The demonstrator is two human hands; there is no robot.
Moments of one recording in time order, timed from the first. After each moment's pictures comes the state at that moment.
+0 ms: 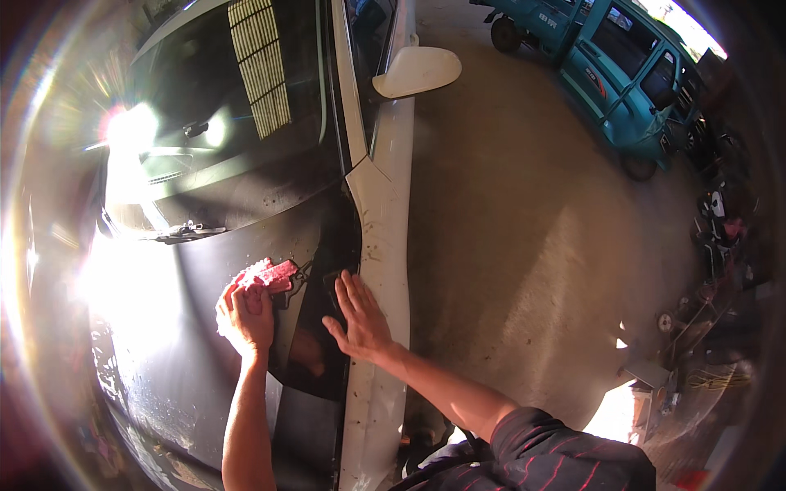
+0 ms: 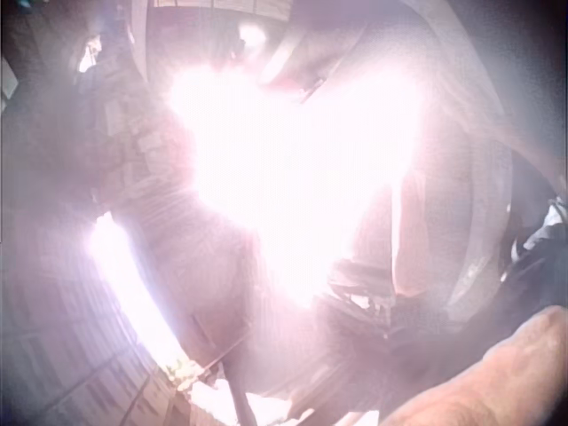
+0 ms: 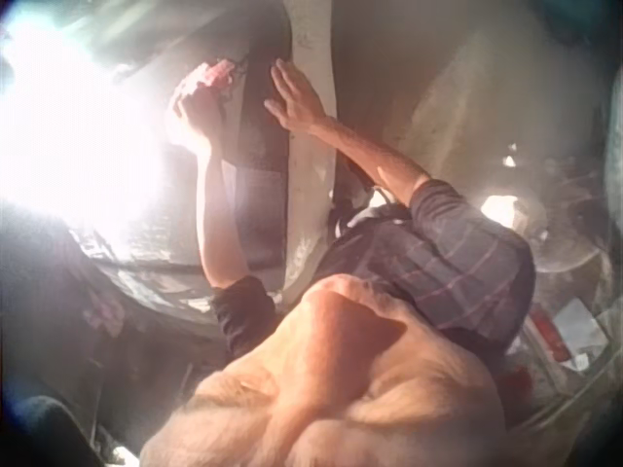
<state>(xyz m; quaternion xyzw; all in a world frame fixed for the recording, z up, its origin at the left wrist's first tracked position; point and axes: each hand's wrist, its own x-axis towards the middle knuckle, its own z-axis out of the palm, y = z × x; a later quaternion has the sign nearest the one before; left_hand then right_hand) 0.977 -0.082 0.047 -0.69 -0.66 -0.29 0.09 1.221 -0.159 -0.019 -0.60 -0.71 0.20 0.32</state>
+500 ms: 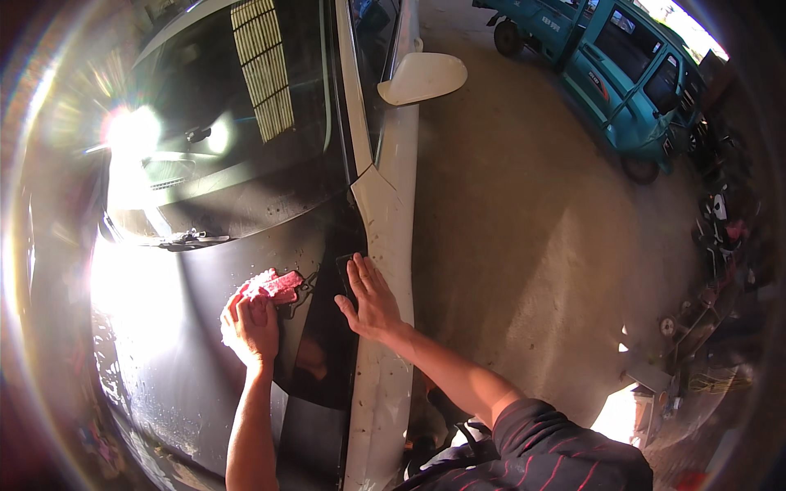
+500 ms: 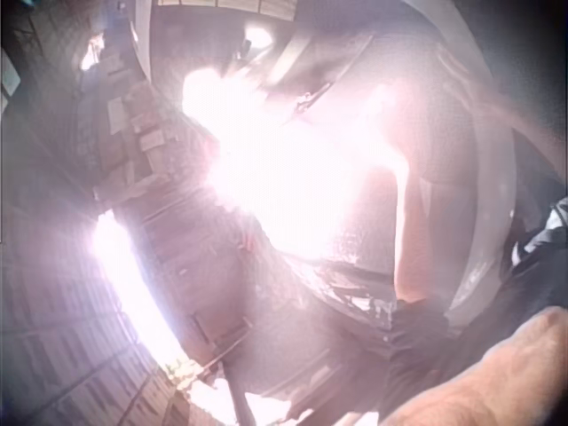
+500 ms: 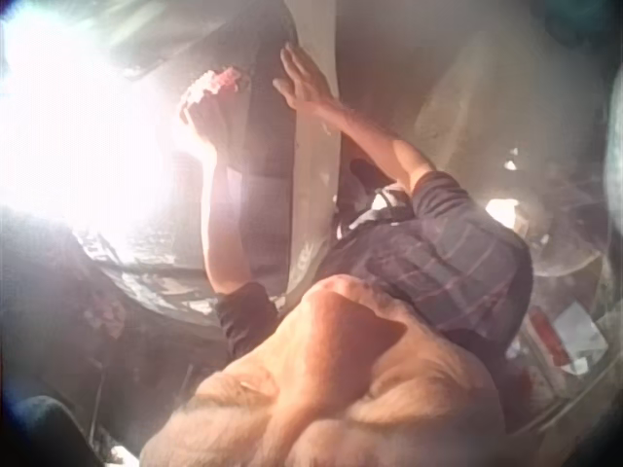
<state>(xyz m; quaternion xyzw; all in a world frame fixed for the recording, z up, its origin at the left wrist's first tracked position) 0.976 -0.081 0.047 -0.68 -0.67 -0.28 0.08 1.252 -0.098 -0.030 -0.61 -0.70 0.18 0.33</state>
